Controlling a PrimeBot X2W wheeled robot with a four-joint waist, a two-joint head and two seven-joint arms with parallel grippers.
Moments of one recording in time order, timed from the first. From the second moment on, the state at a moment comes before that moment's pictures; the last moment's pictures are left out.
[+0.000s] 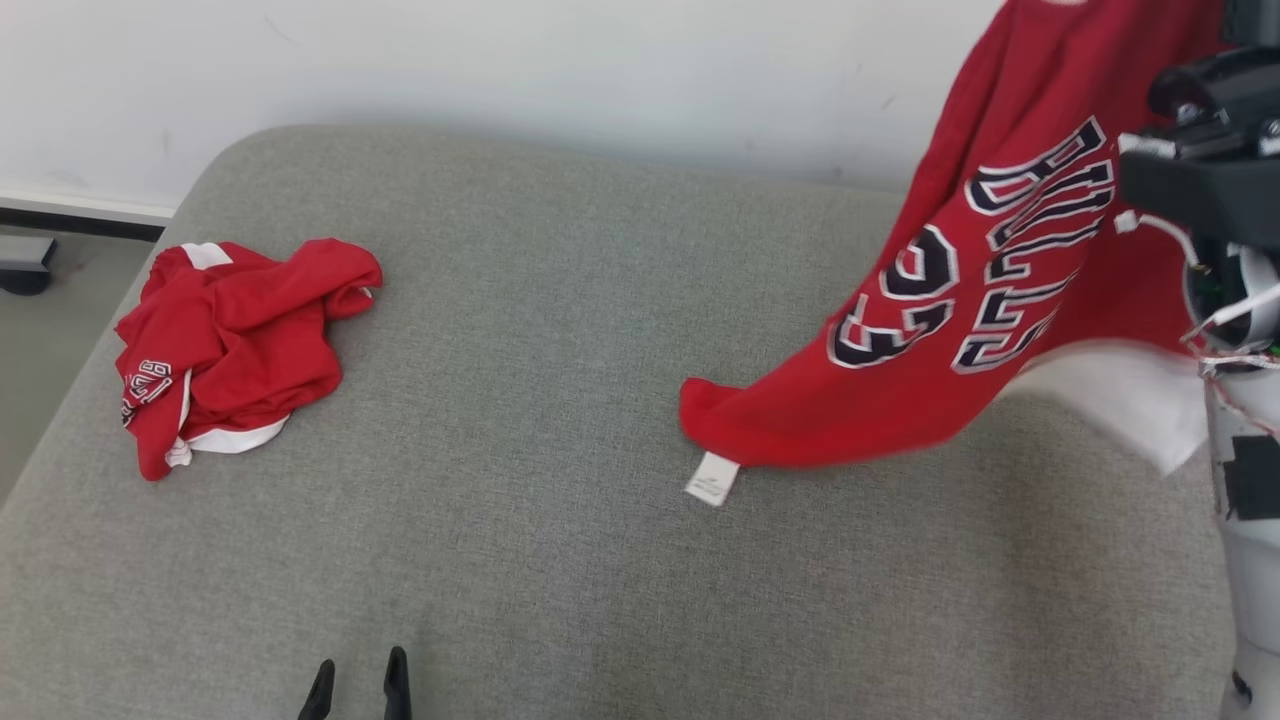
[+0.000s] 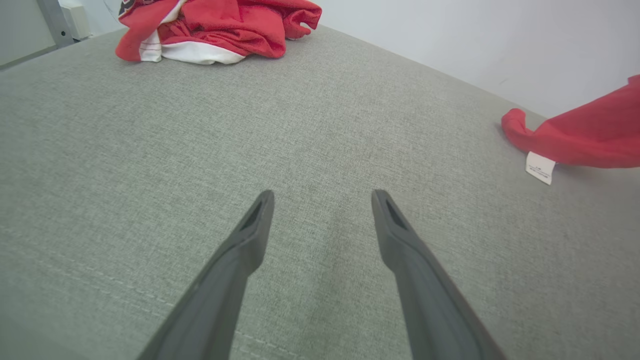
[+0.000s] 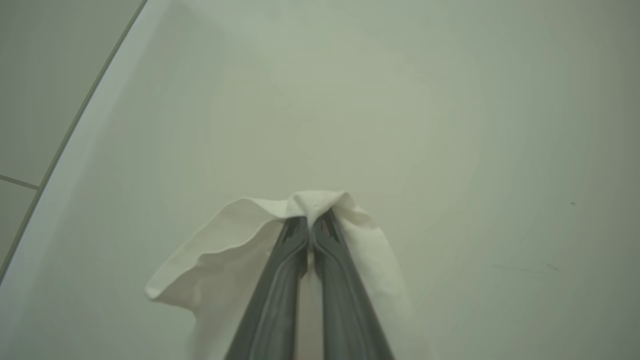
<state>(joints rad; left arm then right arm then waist) 0.05 0.05 -0.03 0.33 -0.36 -0.13 -0.26 -0.84 -0.33 0.08 0.05 0.16 0.13 -0.25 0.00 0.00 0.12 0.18</state>
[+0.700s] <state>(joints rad) -0.06 0.05 -0.09 0.31 -0.36 -0.13 -0.26 -0.88 -0.35 -0.14 0.72 -0.13 0.13 -0.24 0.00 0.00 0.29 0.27</state>
